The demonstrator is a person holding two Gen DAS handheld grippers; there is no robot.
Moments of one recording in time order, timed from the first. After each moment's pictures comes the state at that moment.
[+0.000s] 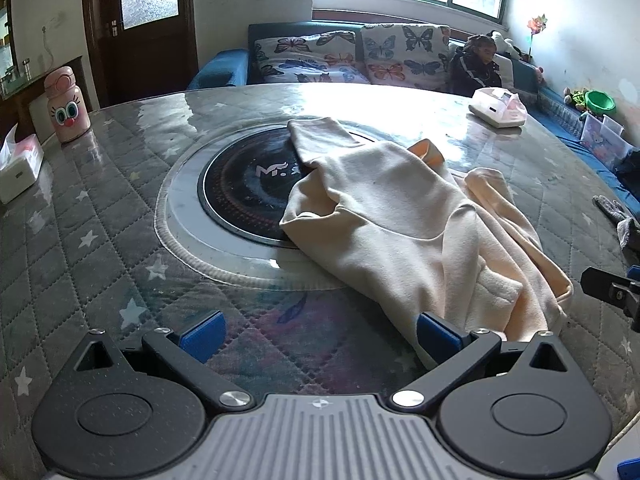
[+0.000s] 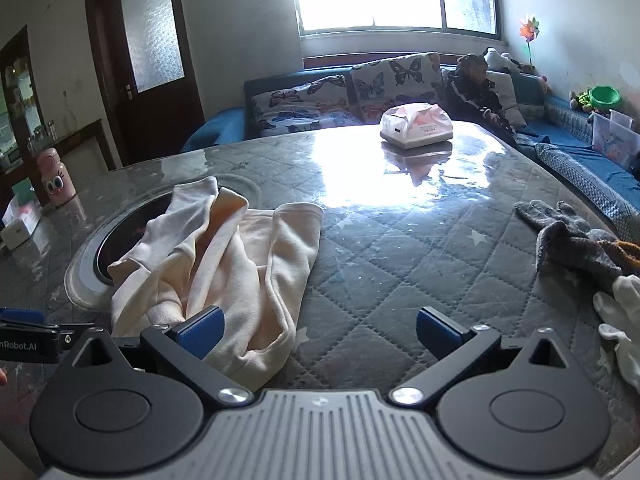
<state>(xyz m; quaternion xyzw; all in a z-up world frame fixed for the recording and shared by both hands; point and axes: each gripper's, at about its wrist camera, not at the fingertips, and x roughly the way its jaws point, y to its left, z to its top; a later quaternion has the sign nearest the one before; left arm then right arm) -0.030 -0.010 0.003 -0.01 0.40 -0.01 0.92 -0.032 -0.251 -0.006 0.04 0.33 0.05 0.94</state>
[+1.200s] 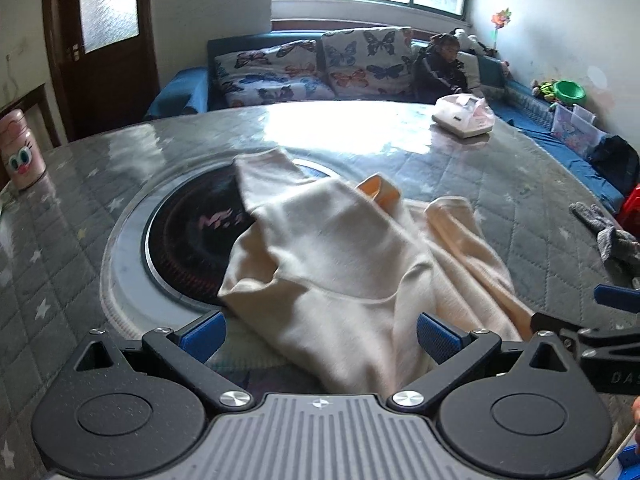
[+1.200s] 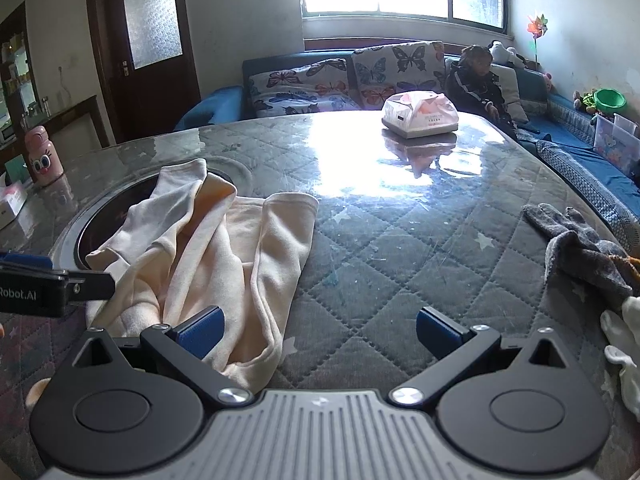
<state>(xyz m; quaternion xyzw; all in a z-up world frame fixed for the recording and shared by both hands) 0.016 -0.042 0.019 0.01 0.38 -0.07 0.92 -0.003 -0.248 -0.014 0.02 0.35 0.05 0.93</state>
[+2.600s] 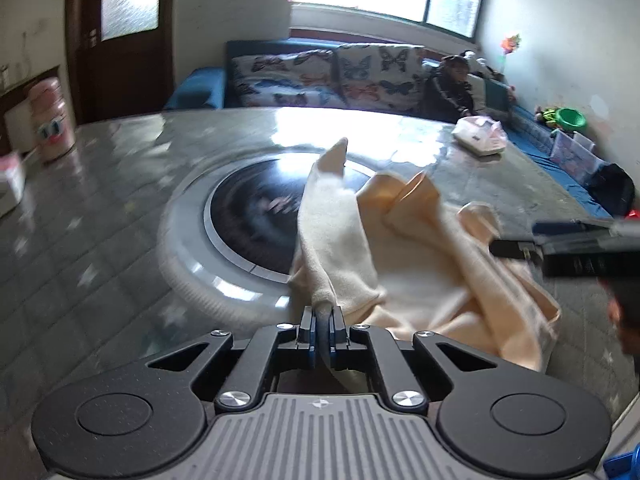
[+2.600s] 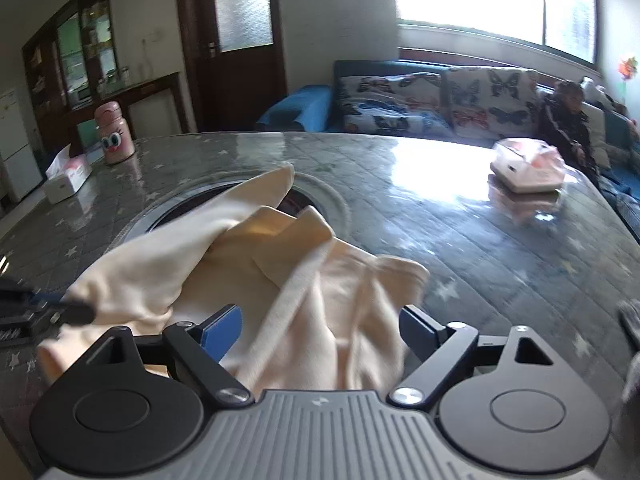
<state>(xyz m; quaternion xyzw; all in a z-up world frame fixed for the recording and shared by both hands) -0.024 0.040 0.017 -0.03 0.38 -0.06 0.92 0.060 -0.194 0.000 -0.03 0.34 0.18 0.92</state>
